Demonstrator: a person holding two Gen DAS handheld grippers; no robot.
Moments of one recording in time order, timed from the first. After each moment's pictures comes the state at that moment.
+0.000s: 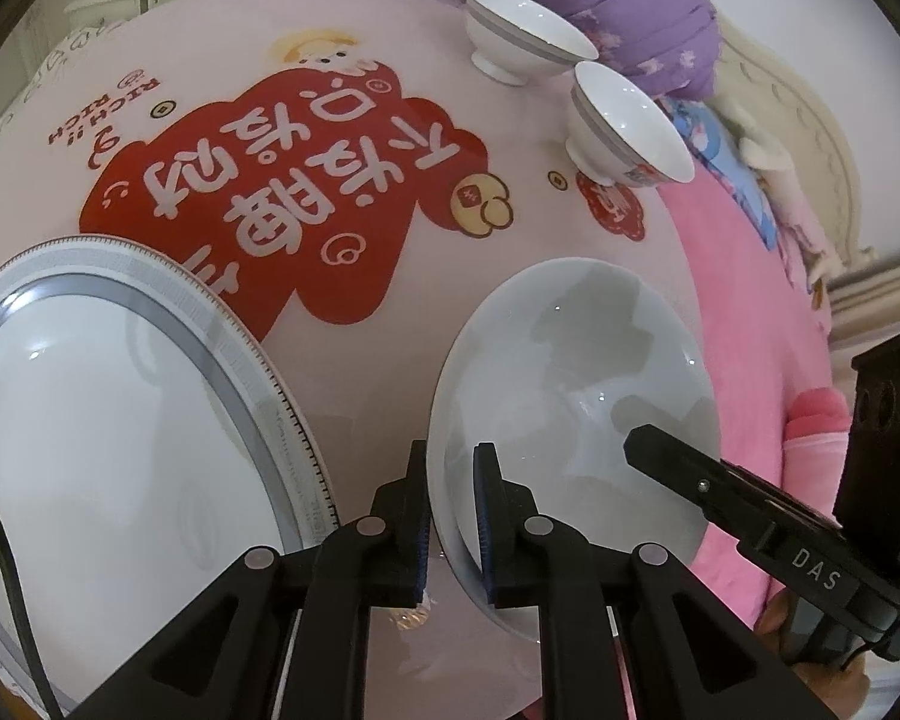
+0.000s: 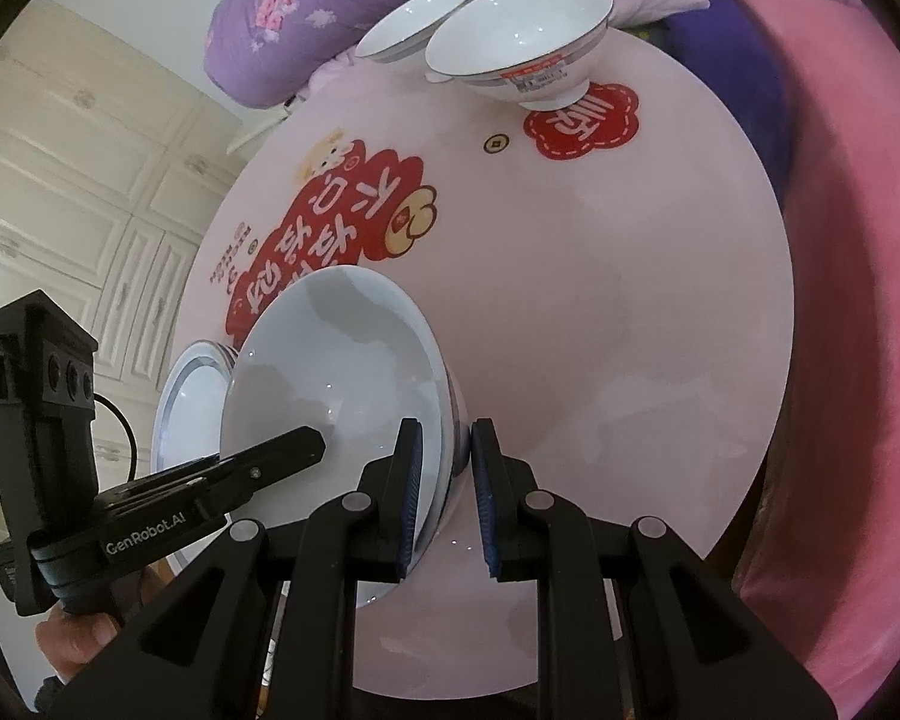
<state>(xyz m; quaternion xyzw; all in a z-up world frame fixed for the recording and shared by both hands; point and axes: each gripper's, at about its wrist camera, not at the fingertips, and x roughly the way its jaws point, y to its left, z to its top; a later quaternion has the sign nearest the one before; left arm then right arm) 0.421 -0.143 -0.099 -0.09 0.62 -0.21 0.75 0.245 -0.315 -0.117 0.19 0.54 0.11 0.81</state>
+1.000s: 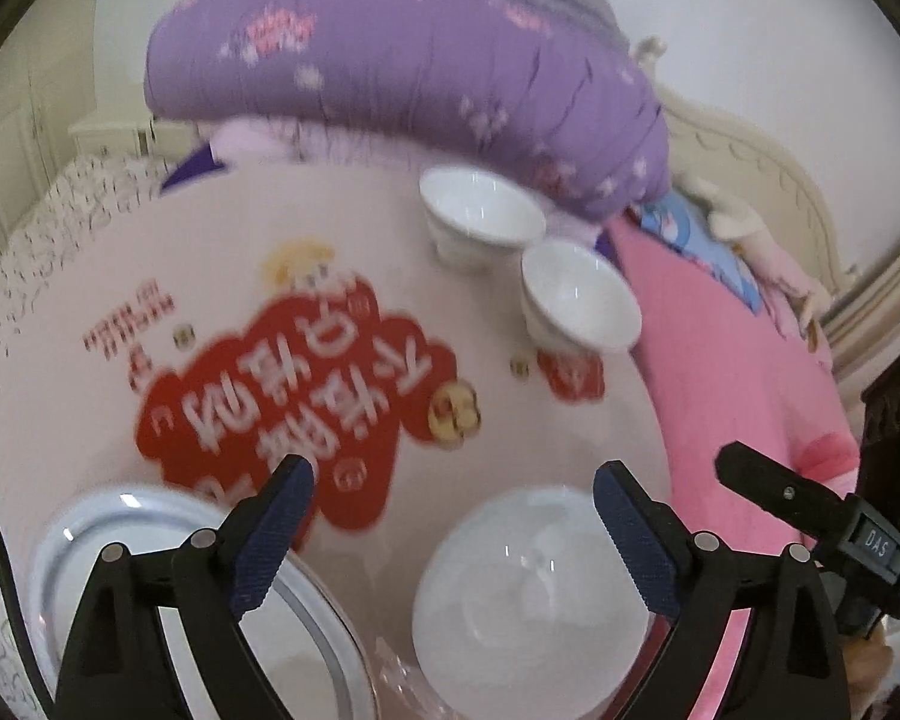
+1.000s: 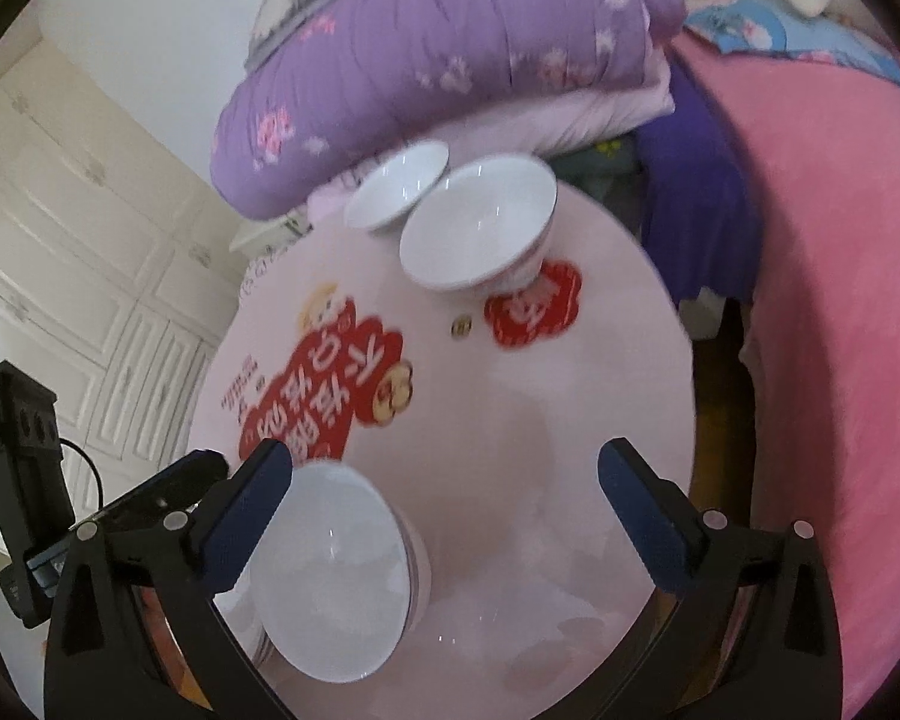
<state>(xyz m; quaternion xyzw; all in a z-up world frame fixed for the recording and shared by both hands) 0.444 -0.135 -0.021 -0.06 0.48 -0.21 0.85 0.268 -0.370 -0.052 0.21 0.43 0.07 0.87</state>
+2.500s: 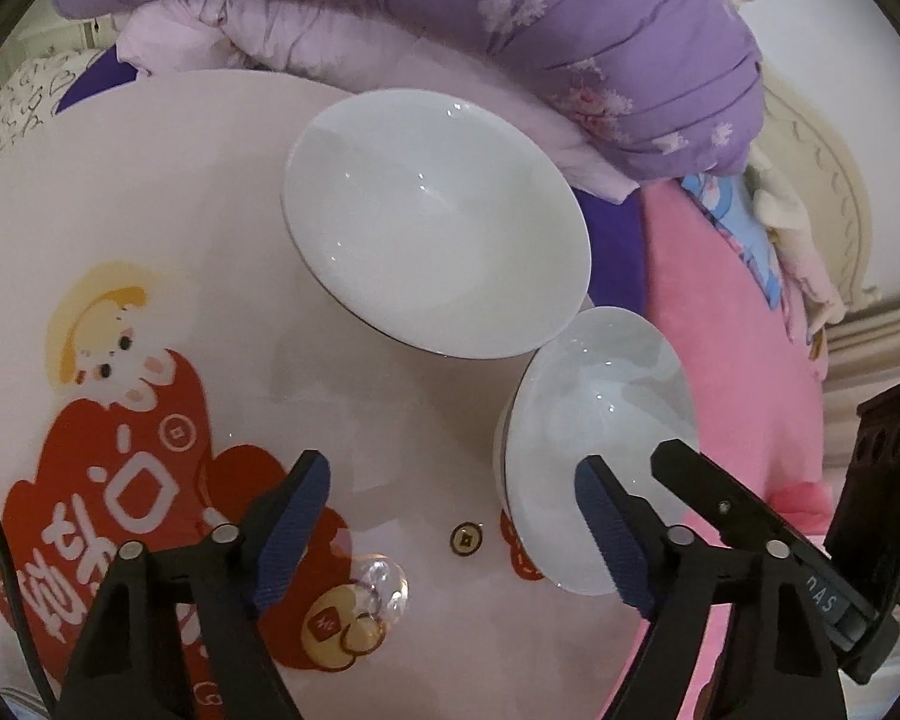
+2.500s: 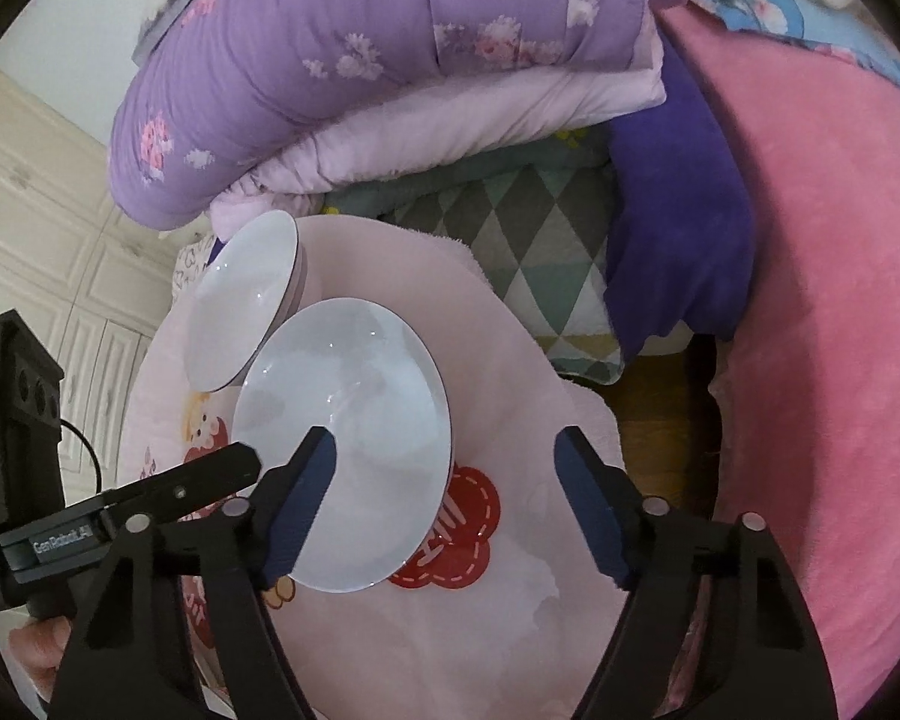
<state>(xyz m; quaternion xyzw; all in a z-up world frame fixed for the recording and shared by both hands) 0.656 -0.267 -0.124 -0.11 0.63 -0.22 0.74 0.434 -0.421 -0.089 0.19 0.52 0.03 0.83</state>
